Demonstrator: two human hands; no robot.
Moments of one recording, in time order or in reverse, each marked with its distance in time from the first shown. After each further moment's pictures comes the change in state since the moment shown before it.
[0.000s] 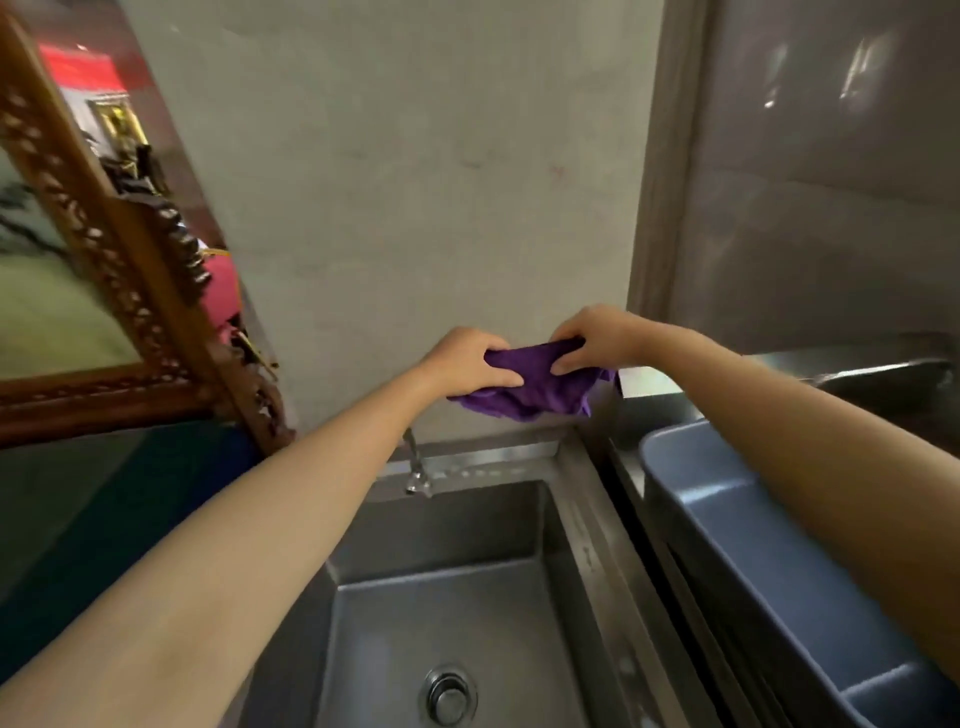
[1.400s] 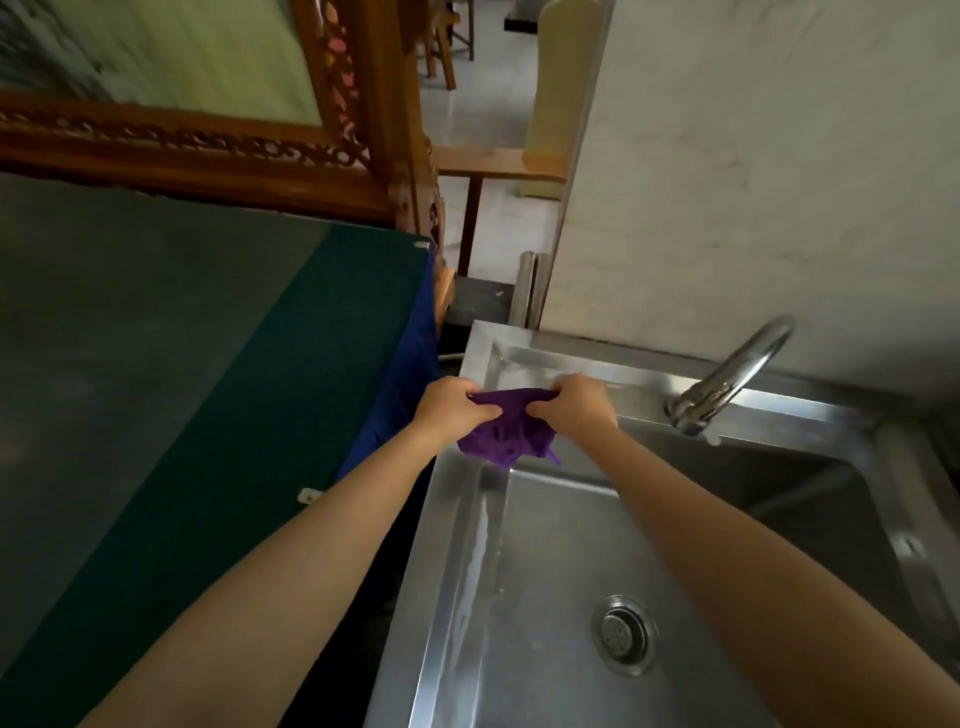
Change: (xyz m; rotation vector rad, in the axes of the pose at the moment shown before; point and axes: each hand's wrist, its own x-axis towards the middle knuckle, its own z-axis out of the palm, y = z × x) left_hand -0.182 -0.463 0.049 -0.461 0.091 -0.790; right_hand 0.278 -0.273 0.390 0.262 -0.189 0.373
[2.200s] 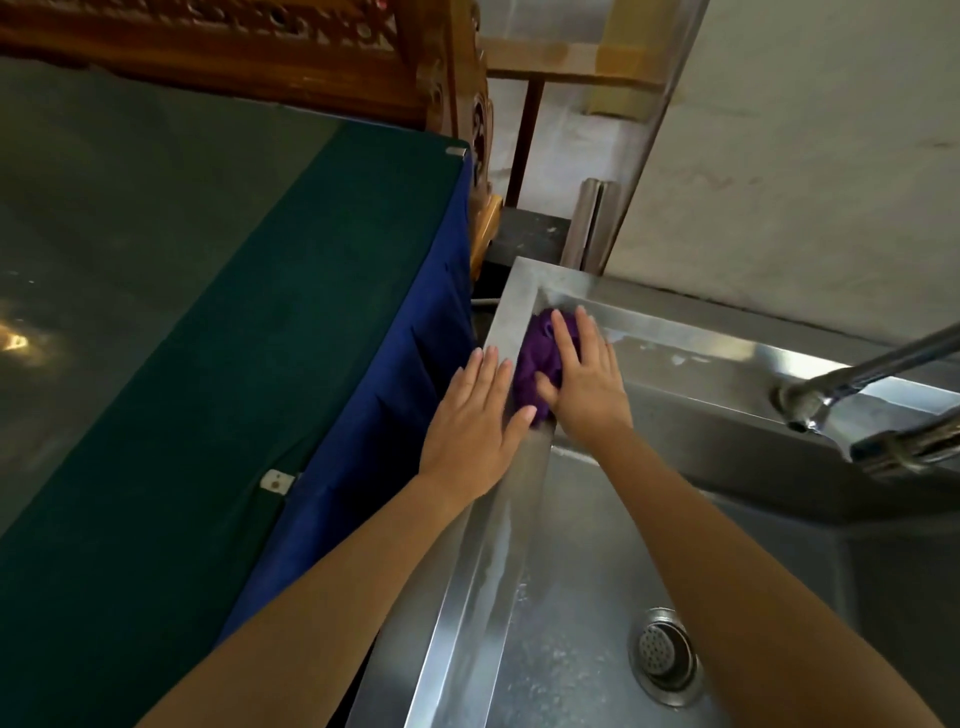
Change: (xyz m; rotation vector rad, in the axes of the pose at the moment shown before) left_hand 0.035 -0.095 0.078 0.632 0.199 0.261; right_hand 0.103 0.047 0.115 -0.206 0.217 -0.478
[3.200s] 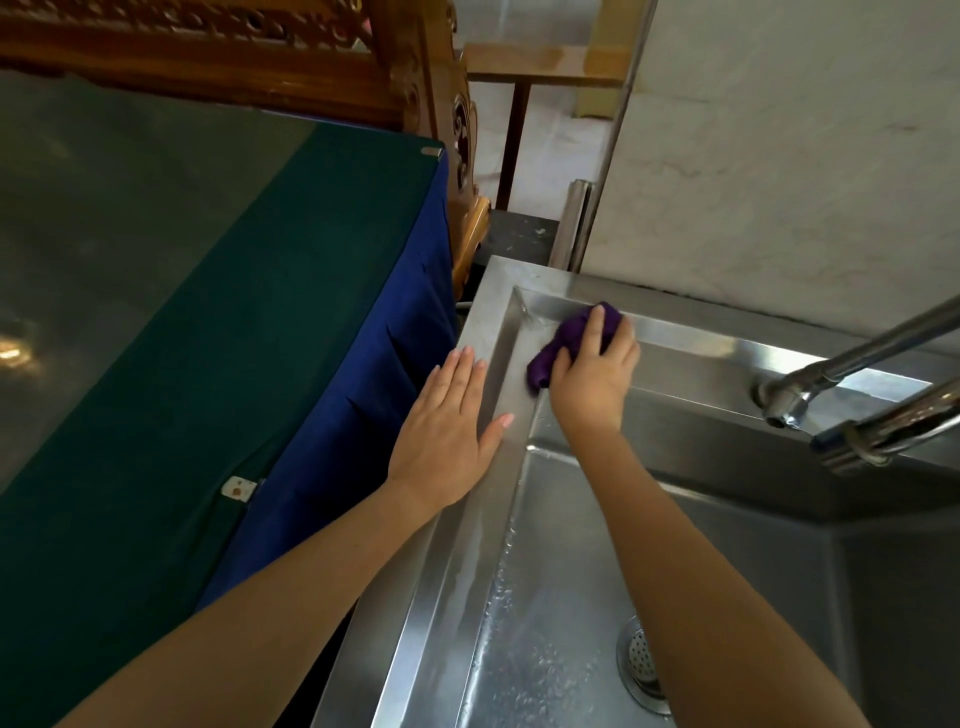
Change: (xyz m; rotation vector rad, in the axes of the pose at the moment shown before) left_hand -0.003 0.005 0.001 0.115 0.038 0.006; right_hand 0.003 0.007 -0.006 0.183 0.247 0.388
